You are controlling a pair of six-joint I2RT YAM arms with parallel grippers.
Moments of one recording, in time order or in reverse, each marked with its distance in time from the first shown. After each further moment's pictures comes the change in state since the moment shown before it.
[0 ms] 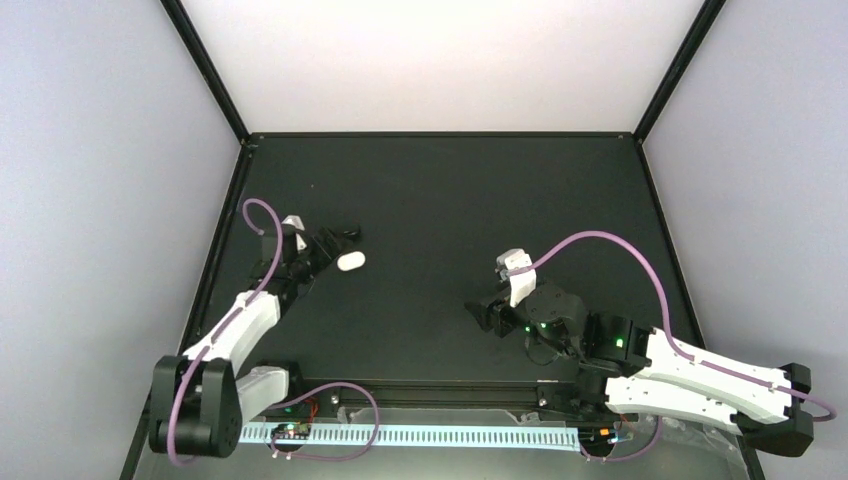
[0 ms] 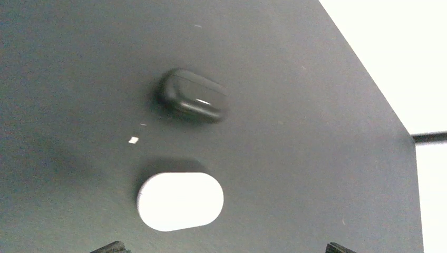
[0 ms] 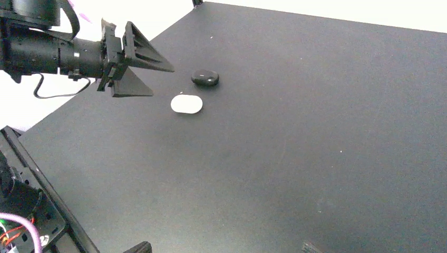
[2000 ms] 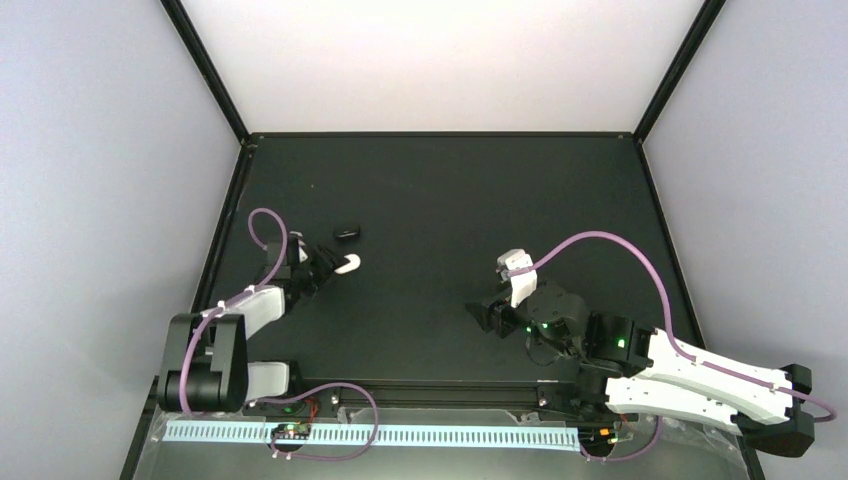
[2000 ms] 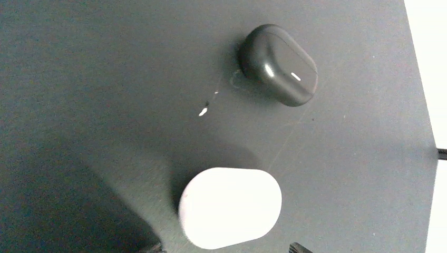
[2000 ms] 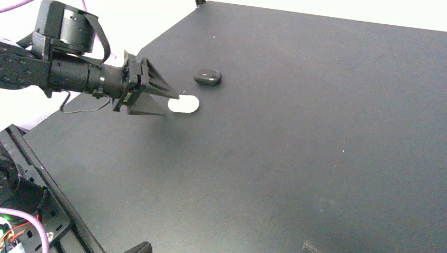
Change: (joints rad) left arm 0.031 0.195 -0.059 0.138 0.055 -0.060; right arm 0.000 -0.005 0.000 -0.002 -0.006 0.000
